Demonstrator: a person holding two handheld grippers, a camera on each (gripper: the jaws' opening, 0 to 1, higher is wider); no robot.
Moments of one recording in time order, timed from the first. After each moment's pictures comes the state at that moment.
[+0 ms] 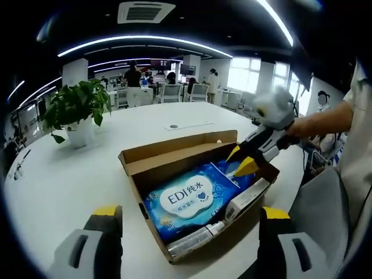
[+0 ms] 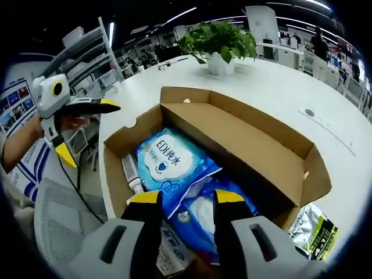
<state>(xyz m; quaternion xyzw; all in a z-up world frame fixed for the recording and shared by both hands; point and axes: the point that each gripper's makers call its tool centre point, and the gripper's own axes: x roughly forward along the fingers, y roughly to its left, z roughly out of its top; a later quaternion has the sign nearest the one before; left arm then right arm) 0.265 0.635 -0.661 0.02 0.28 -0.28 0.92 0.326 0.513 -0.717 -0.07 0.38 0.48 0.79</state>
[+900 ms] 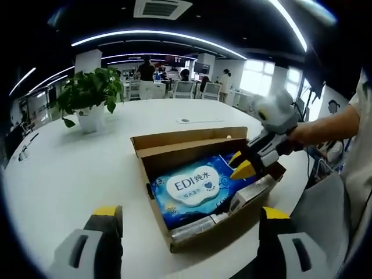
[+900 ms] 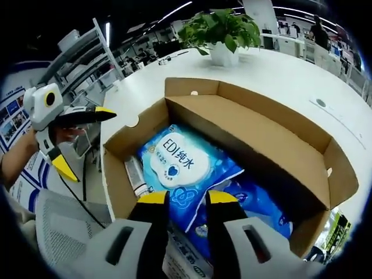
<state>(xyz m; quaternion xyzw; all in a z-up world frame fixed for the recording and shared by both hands) 0.257 0.654 -0.681 0.00 0.30 -0.24 0.92 0.314 0.539 -0.728 -0.06 0.40 0.48 0.78</state>
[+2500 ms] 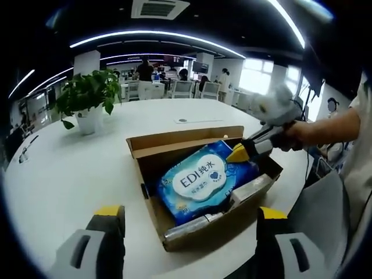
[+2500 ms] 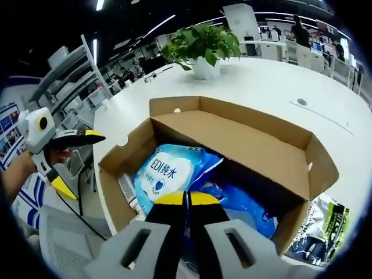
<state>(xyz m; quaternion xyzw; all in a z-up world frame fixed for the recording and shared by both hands) 0.251 0.646 -0.677 0.01 0.30 -0.24 0.92 0.335 0.512 -0.711 -0.01 0.38 0.42 0.82</state>
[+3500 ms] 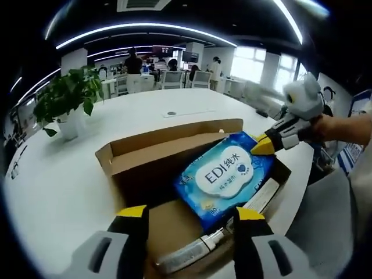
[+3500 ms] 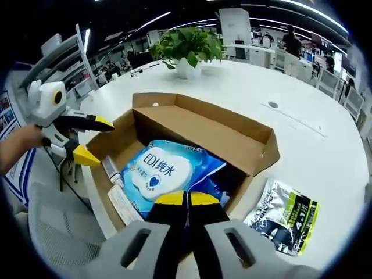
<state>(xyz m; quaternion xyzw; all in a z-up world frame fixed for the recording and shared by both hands) 0.300 0.603 -0.696 0.04 0.34 -0.28 0.90 0.333 0.446 -0.702 -0.08 0.37 0.37 0.85</state>
